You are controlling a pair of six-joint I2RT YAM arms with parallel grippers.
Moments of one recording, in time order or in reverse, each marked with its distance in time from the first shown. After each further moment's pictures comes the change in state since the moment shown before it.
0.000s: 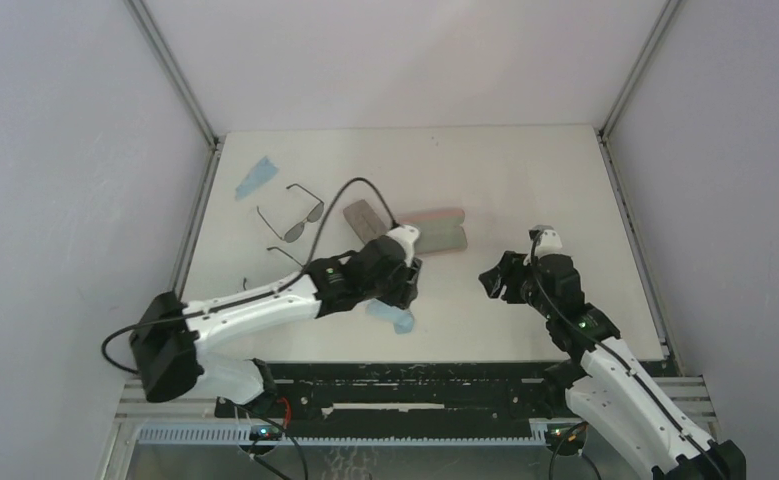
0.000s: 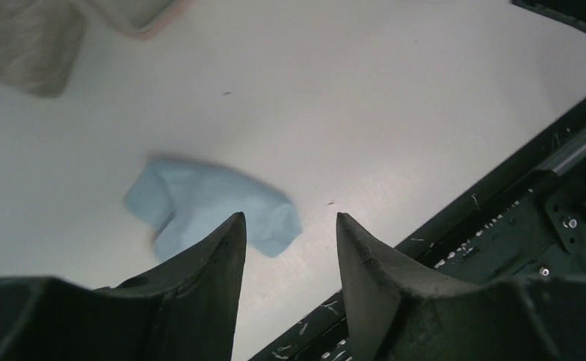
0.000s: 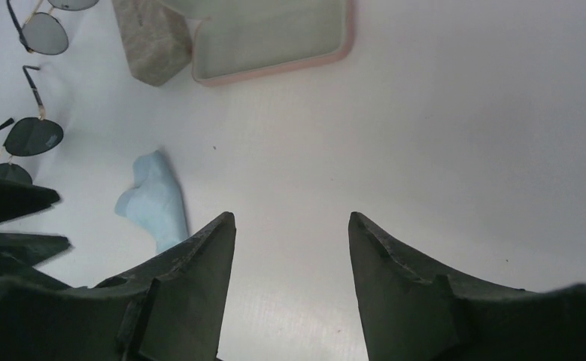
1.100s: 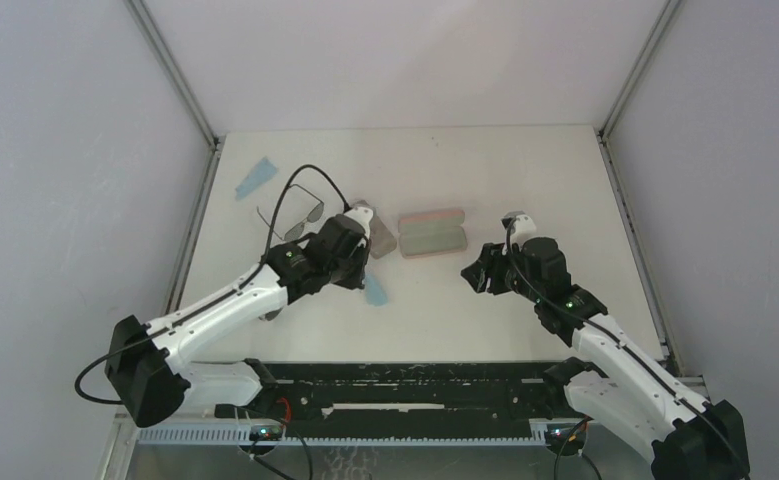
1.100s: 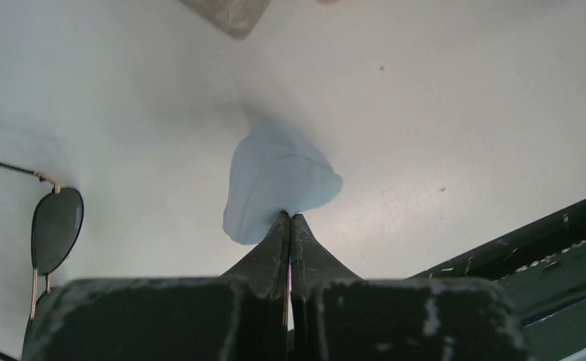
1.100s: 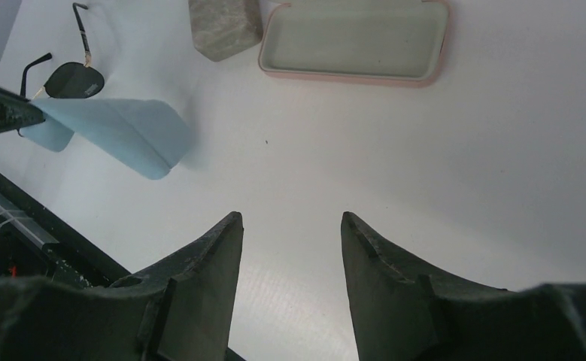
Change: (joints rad) left arm 0.275 -0.196 -0.041 -0.198 -0.005 0.037; right arm 0.050 0.203 0.102 0.097 -0.148 -0.108
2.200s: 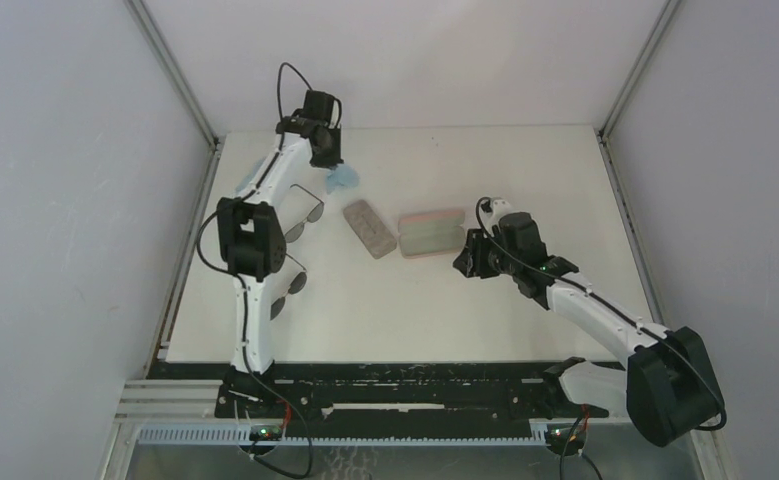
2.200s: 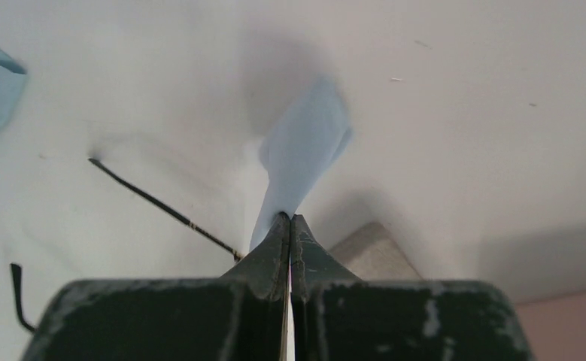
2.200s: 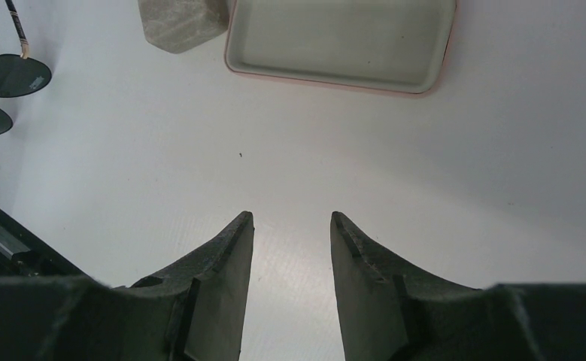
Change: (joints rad) left arm 0.539 1.089 1.222 -0.226 0.077 0.214; right arm -0.021 0.357 0.142 0.040 -0.028 -0.035
